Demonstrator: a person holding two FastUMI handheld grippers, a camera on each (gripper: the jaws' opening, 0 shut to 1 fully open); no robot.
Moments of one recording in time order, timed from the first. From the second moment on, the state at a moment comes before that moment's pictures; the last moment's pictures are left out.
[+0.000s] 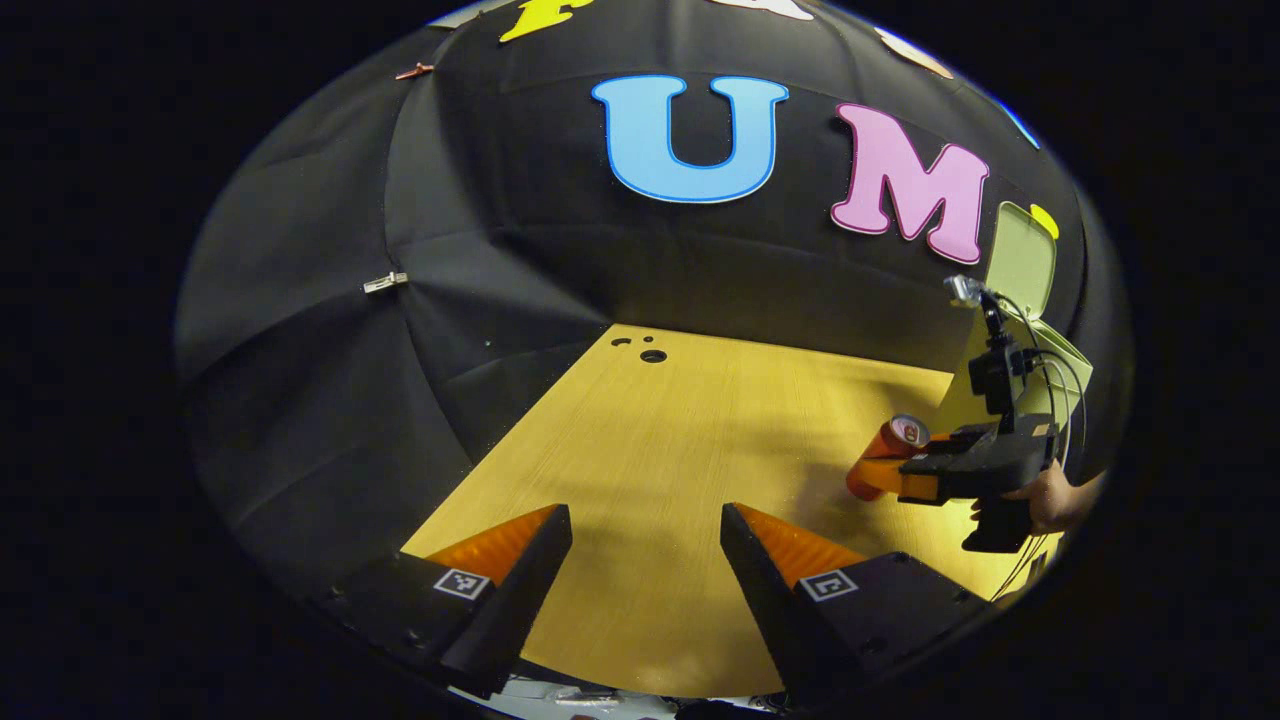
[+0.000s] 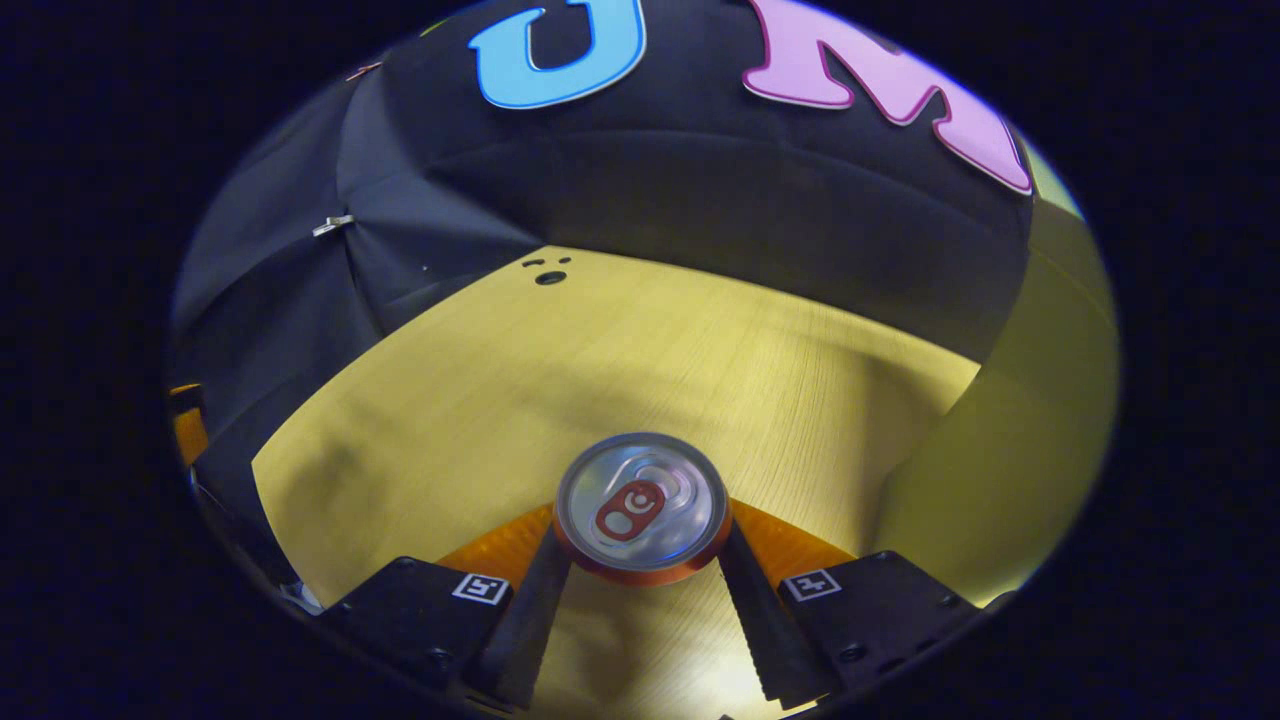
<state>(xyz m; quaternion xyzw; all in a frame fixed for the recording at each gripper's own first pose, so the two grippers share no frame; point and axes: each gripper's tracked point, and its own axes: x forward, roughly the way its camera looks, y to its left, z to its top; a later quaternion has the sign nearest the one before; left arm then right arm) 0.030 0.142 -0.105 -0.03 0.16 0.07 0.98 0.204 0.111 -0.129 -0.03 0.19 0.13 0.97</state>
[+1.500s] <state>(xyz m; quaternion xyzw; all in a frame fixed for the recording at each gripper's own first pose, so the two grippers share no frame) 0.057 0.033 -0.091 -0.02 0.14 -0.05 0.99 0.101 -0.089 0.120 0.07 -0.05 0.01 1.00</state>
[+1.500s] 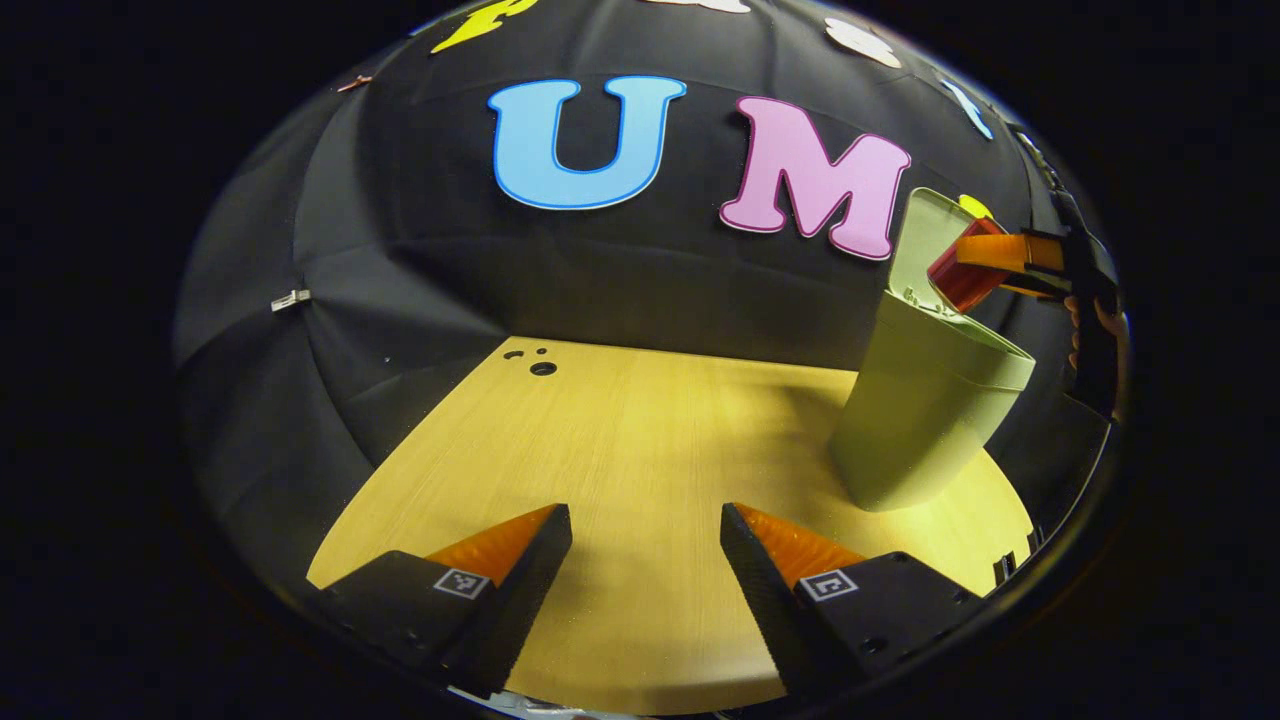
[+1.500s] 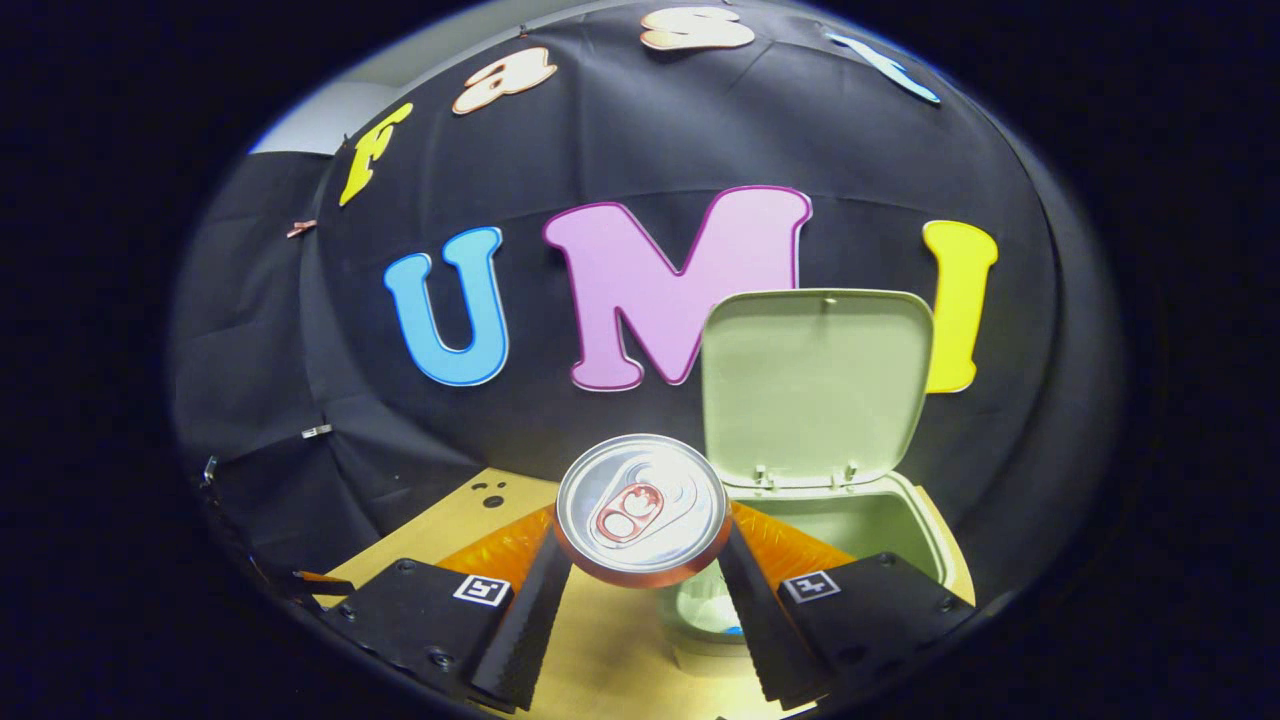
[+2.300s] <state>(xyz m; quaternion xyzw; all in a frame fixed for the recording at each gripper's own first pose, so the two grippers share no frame) 0.026 -0.015 -0.104 -0.04 0.16 0.02 0.99 0.126 -0.161 0.068 0.07 -0.01 0.01 1.00</state>
